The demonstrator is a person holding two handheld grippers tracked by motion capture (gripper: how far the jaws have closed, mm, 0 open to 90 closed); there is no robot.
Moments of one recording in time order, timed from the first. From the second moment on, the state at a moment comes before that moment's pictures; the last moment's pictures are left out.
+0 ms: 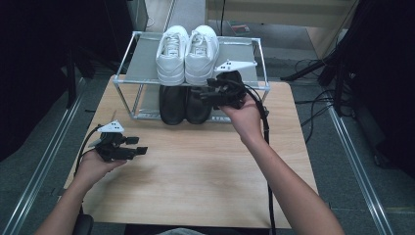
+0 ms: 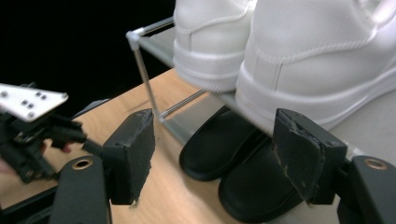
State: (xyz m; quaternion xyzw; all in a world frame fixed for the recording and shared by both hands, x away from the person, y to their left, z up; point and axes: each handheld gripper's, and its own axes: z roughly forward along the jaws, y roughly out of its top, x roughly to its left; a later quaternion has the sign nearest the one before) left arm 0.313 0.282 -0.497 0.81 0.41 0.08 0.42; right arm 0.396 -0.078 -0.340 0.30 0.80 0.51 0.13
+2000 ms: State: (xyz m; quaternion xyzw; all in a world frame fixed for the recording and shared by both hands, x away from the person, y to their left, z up) left arm 0.311 0.272 -0.498 0.83 0.38 0.07 0.40; right arm 0.335 -0.180 -0.478 0.32 0.82 0.47 0.11
